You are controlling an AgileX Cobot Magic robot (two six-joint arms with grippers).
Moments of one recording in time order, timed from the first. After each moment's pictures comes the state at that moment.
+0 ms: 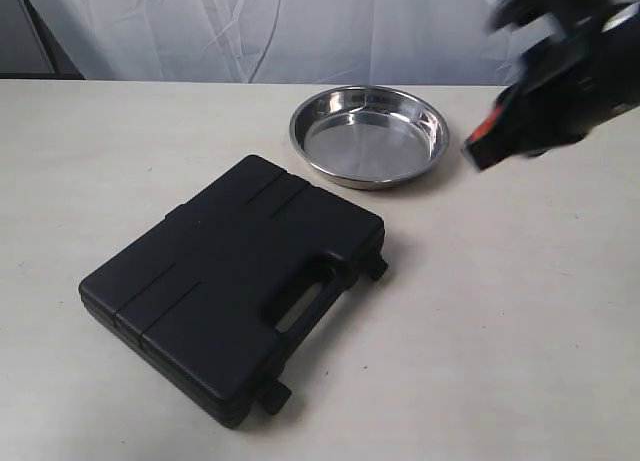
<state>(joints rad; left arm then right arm) -0.12 0.05 0.00 0.03 0.21 0.12 0.28 1.44 -1.07 0.42 0.81 -0.72</state>
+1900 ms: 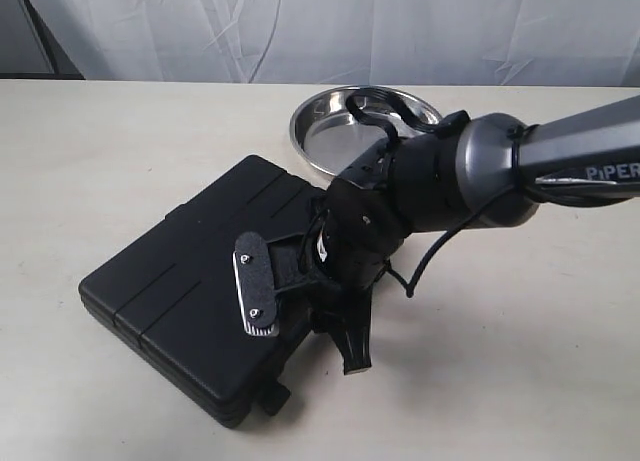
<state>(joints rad) -0.12 0.05 0.00 0.03 0.21 0.12 0.84 1.91 -1.08 -0.03 0.53 -0.97</state>
